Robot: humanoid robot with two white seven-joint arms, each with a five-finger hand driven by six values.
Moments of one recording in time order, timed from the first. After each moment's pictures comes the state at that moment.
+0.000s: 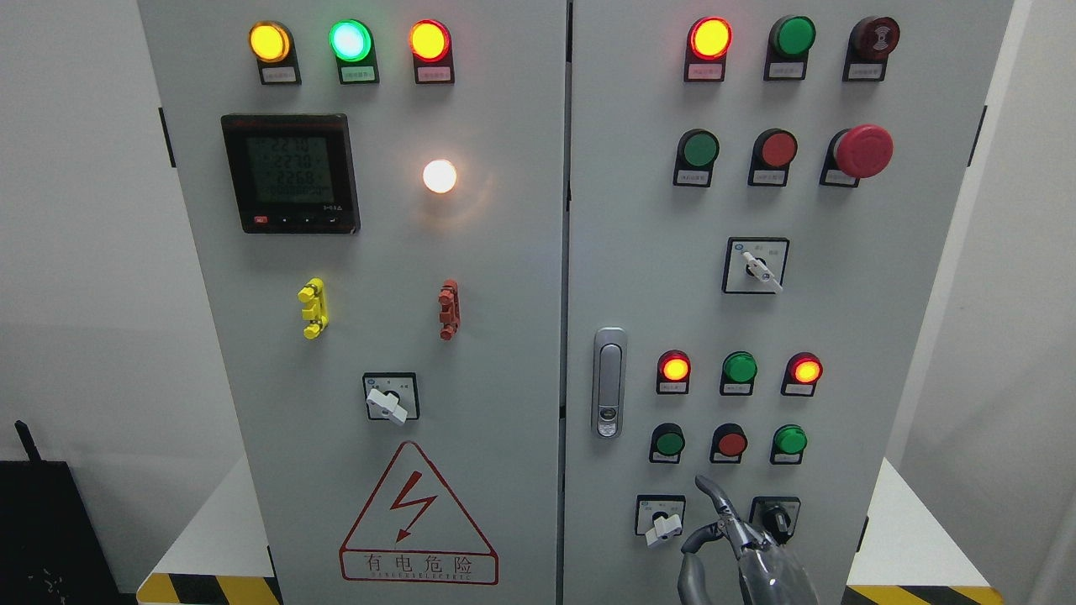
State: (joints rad) left arm 0.04 -0.10 -0.16 -0.07 0.12 -0.03 -0.02; right arm -0.03 0.13 -0.01 -1.87 0.74 -0.24 0.05
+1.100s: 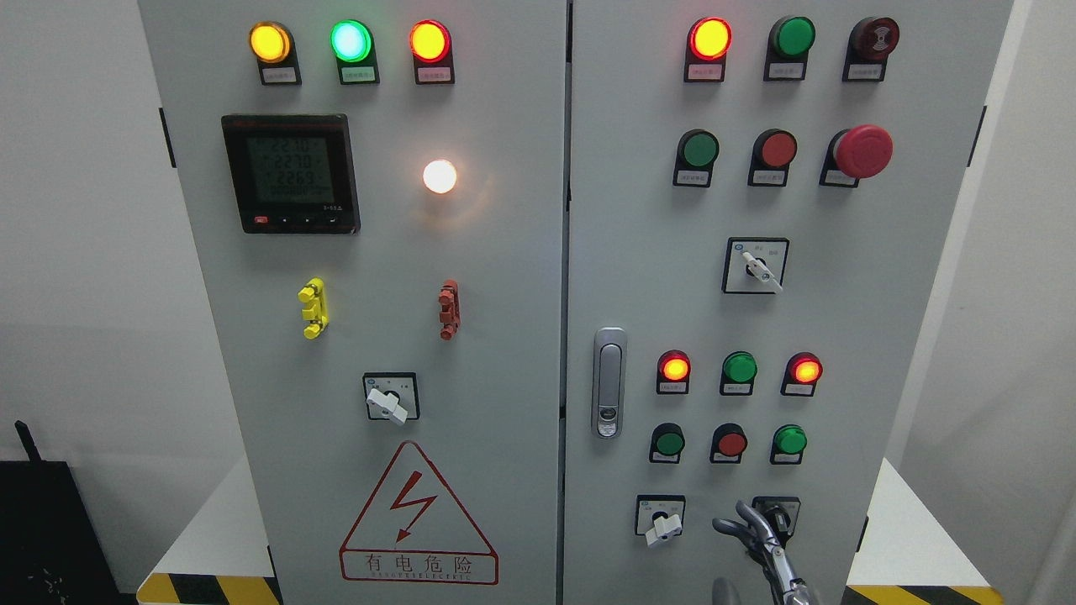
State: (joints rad) left arm 0.04 -0.10 -0.16 -0.07 0.12 -0.03 -0.02; right arm 0.08 0.13 0.03 -1.97 0.24 -0.11 0.11
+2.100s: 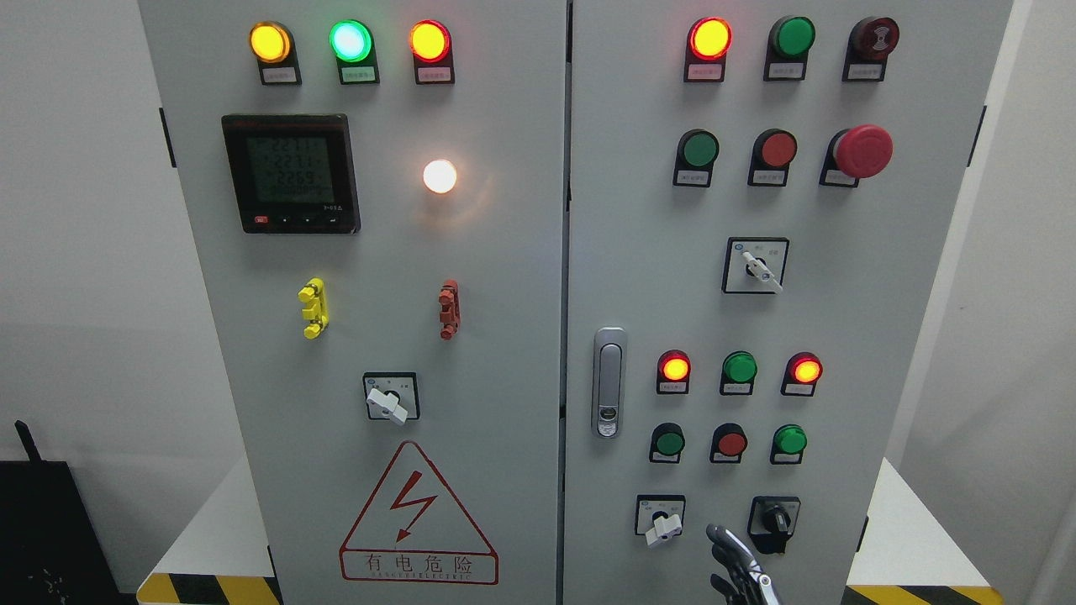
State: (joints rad) left arm 0.04 -0.10 -0.16 -0.07 0.12 -0.03 -0.02; right arm 0.16 0.13 0.05 -2.04 0.01 -0.10 0.21
